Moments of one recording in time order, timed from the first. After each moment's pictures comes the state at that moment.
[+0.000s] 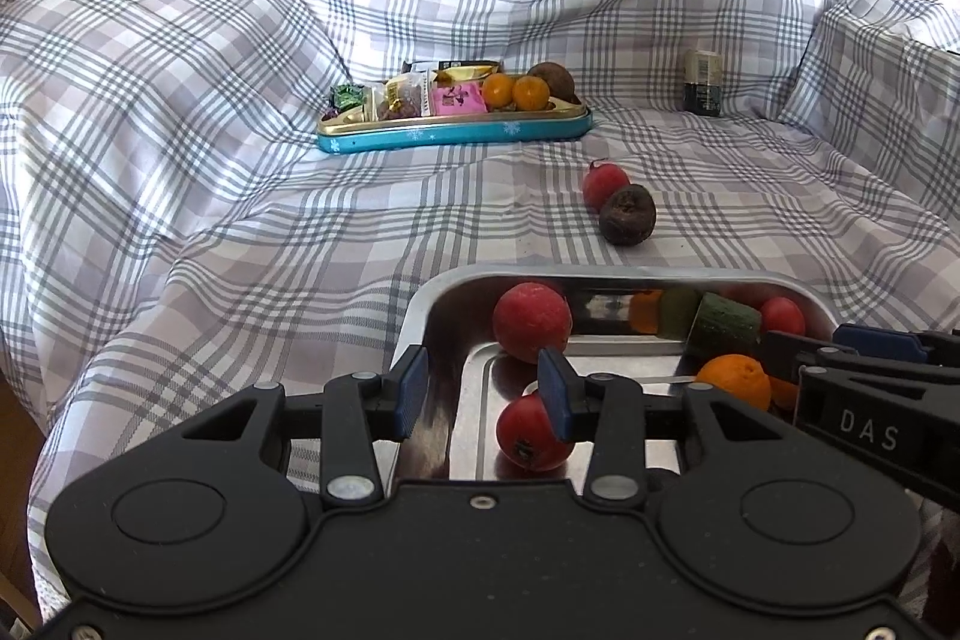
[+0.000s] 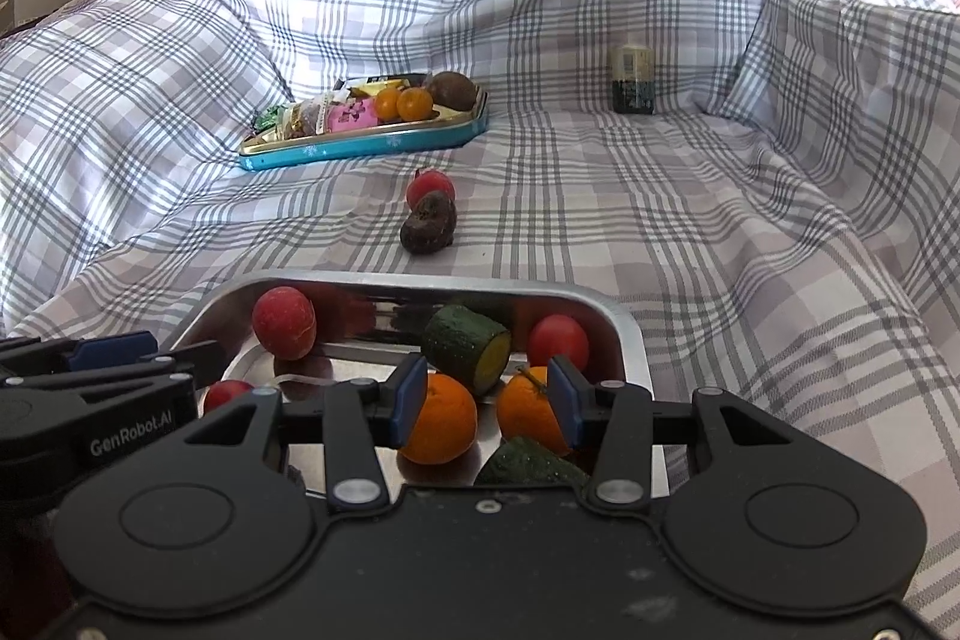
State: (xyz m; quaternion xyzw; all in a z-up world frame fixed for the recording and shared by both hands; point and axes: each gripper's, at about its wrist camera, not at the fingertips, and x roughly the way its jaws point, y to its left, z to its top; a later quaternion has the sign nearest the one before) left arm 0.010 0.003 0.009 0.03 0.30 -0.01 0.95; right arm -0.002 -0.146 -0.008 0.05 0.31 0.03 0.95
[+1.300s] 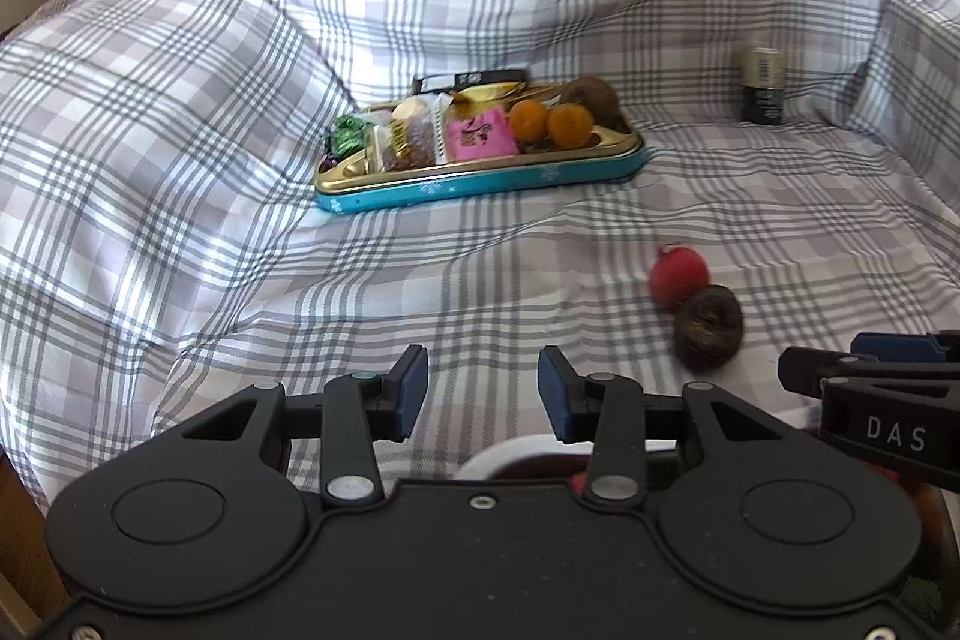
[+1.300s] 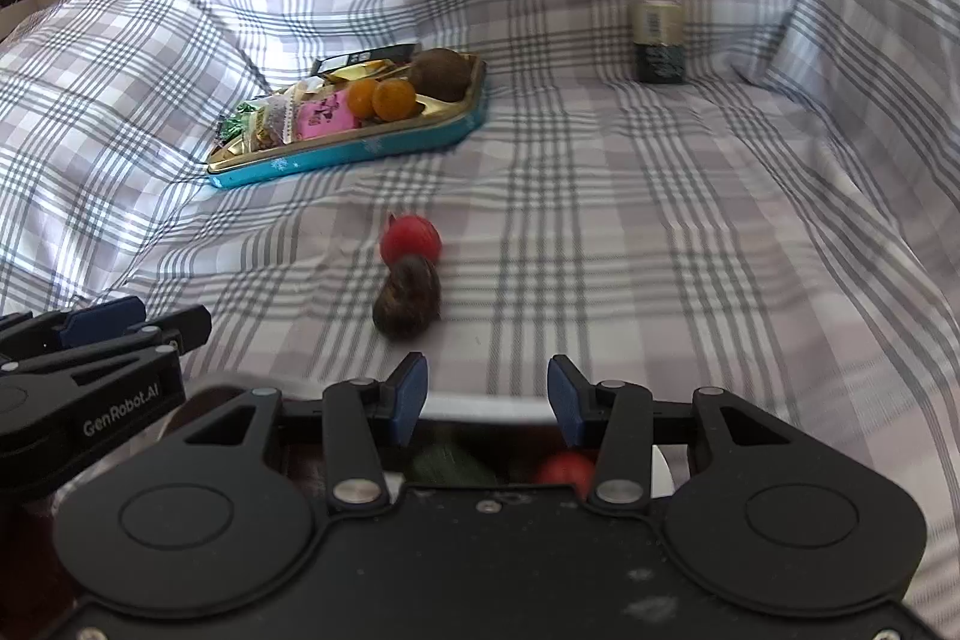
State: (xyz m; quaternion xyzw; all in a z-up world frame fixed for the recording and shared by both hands) left arm 0.115 -0.001 0.028 0.07 0.33 0.02 0.94; right arm 0.113 -0.149 0.007 0.07 0.37 0.04 0.92
